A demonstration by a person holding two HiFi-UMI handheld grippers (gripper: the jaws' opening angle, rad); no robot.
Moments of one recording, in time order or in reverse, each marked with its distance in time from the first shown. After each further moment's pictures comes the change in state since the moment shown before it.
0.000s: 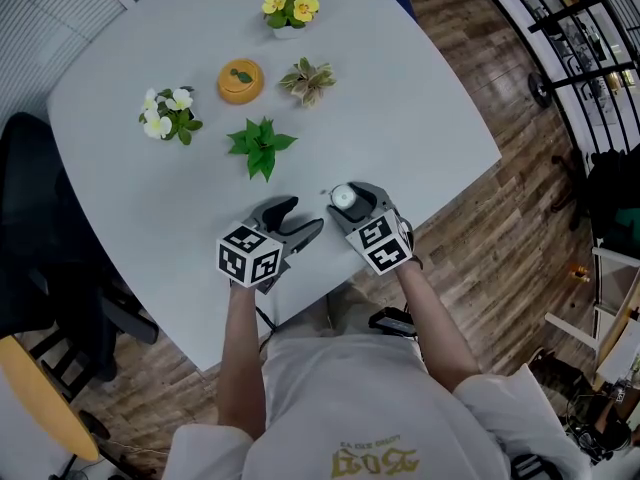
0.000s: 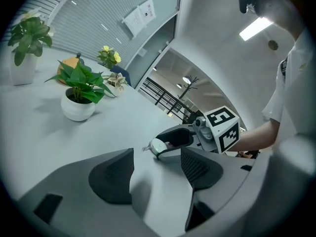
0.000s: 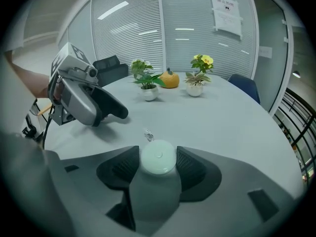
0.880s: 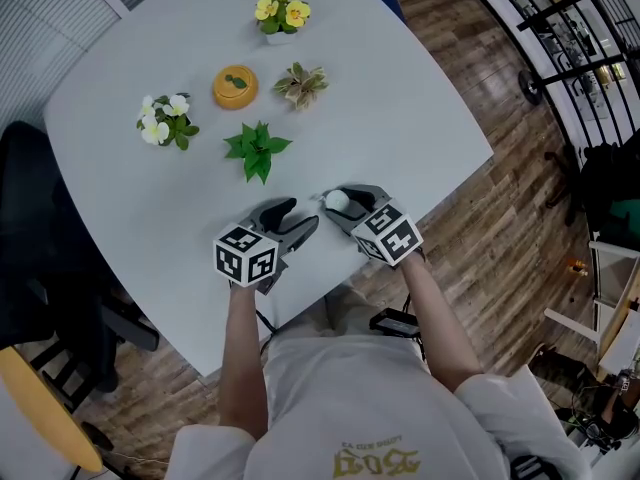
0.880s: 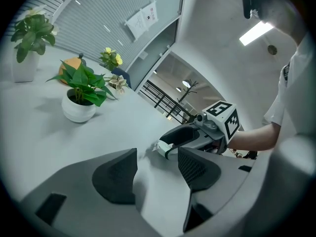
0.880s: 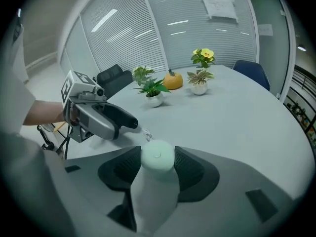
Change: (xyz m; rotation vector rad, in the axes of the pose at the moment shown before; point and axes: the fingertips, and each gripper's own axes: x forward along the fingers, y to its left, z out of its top) left arm -0.002 -0.001 0.006 -0.020 -0.034 -0.019; right arm -0.017 0.009 0.014 0.112 0.011 0.169
